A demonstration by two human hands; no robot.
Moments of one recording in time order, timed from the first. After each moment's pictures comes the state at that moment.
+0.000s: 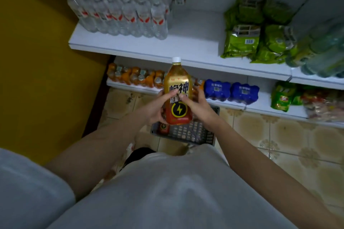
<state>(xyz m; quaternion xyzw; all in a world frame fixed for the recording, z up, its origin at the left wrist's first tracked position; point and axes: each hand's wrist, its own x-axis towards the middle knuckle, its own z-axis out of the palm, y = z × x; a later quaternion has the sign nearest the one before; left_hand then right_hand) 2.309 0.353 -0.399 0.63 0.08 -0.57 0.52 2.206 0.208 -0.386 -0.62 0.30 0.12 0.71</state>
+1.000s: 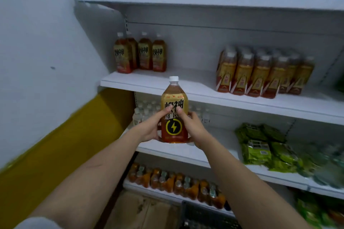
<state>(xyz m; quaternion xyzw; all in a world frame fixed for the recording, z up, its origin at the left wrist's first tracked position) 2.484 0.512 -0.145 0.66 -0.12 -0.39 0.63 2.389 0.378 -0.136 -0.69 0.23 -0.07 0.68</state>
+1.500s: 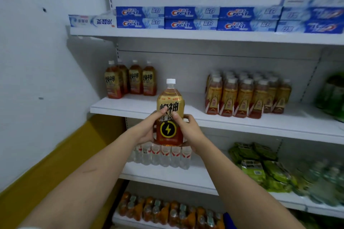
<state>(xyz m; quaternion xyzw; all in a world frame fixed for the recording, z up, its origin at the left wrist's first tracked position) 2.518 0.483 -0.078 0.67 -0.16 -0.35 0.64 2.411 0.360 -0.077 -0.69 0.21 -0.15 0.68</state>
